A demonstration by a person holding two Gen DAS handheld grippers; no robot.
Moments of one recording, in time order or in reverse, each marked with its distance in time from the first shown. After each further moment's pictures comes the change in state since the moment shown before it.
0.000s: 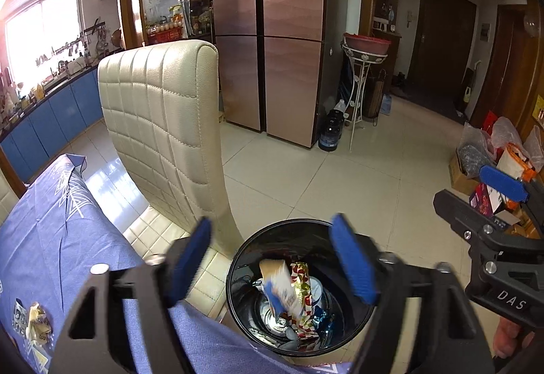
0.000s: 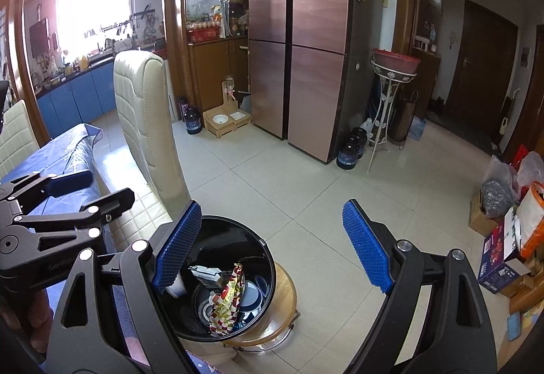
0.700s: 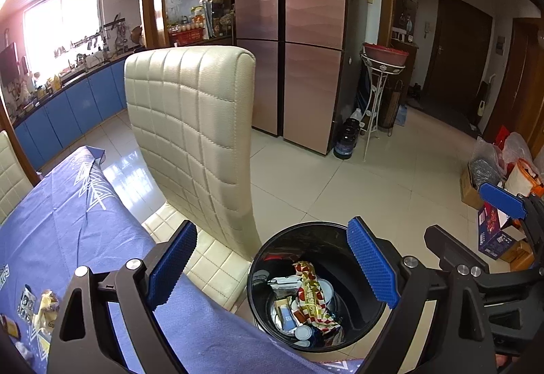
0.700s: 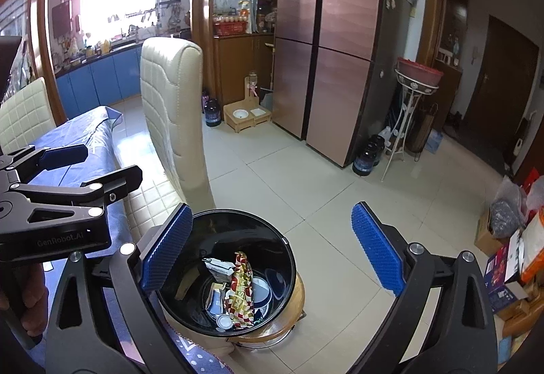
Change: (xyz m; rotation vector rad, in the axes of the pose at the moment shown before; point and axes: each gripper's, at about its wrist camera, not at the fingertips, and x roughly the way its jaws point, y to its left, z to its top) left arm -0.020 0.024 -0.002 -0.051 -0.012 0.068; right arm -0.004 0.029 -0.001 -0.100 0.004 0.072
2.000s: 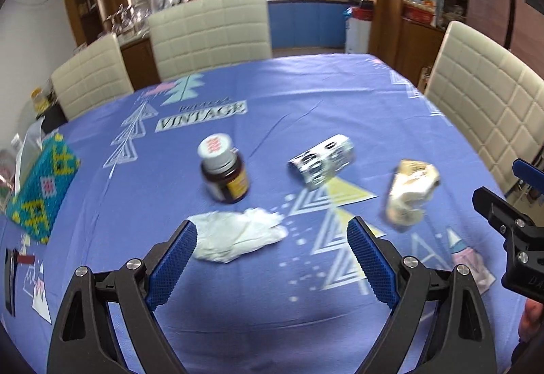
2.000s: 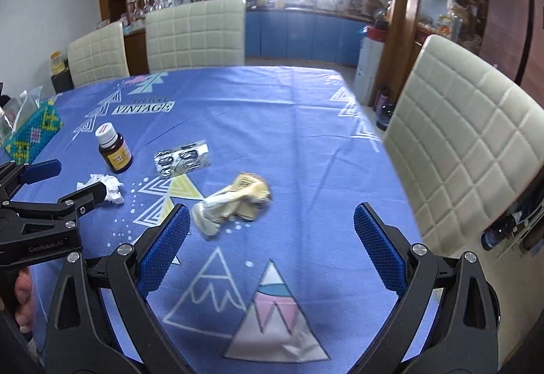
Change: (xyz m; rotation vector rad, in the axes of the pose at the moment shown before) left arm -0.147 0.343 -0.205 -0.535 0.169 0.626; right arm 0.015 0.385 -0.027 -0.450 0.079 0.554
